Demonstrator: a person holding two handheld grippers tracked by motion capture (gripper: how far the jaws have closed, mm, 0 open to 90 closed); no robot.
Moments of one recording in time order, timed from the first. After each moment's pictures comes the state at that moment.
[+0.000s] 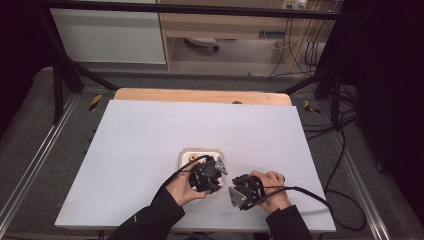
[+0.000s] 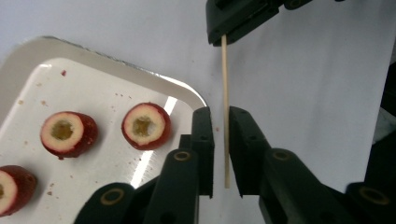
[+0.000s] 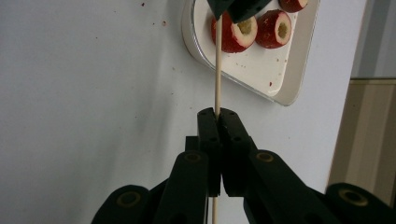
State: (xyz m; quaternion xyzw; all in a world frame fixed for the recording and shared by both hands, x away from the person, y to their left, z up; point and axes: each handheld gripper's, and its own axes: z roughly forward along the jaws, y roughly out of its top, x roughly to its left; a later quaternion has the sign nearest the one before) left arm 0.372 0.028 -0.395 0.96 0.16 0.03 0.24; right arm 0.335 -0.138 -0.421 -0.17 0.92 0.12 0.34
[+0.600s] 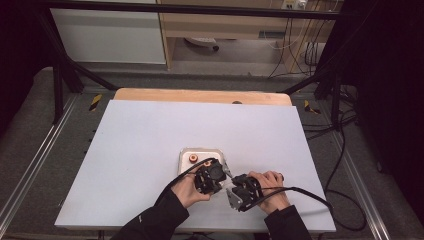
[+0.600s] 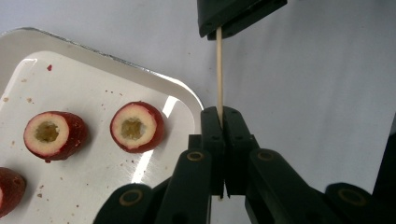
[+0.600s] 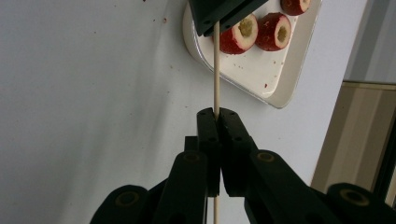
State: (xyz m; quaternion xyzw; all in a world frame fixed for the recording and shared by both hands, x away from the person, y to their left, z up) left arm 0.368 0.015 -0.401 0.96 0.16 0.05 0.21; right arm 0.331 -0.132 -0.418 -0.18 0.91 0.10 0.35
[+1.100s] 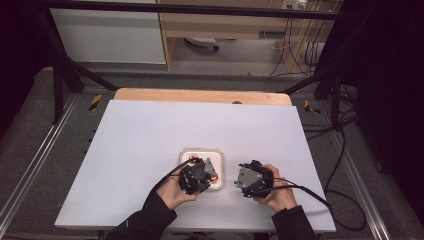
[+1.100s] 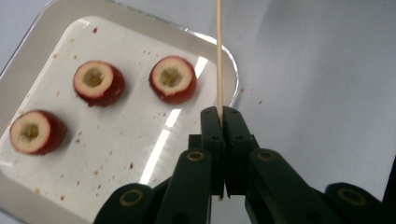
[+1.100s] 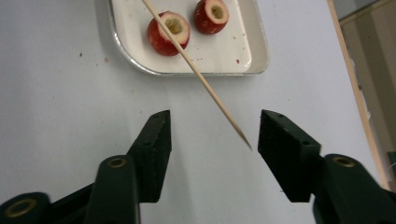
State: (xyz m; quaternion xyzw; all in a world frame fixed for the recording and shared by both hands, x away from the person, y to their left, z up) left arm 0.365 0.057 -0.399 0.95 0.18 0.08 0.23; right arm 0.347 -0.159 -0.406 0.07 0.92 0.25 0.30
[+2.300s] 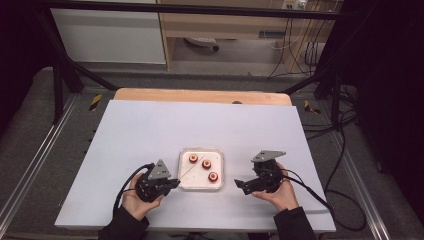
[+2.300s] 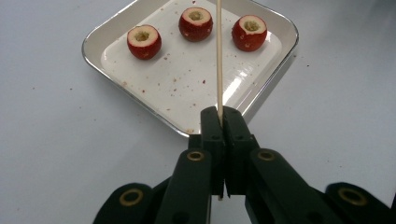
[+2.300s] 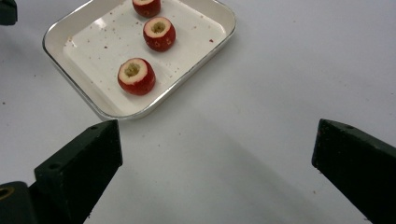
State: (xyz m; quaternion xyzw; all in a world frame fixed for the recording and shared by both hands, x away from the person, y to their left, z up) left arm 0.339 0.168 -0.413 0.88 0.28 0.12 0.37; right arm 0.367 -0.184 -0.407 0.39 0.84 0.36 0.12
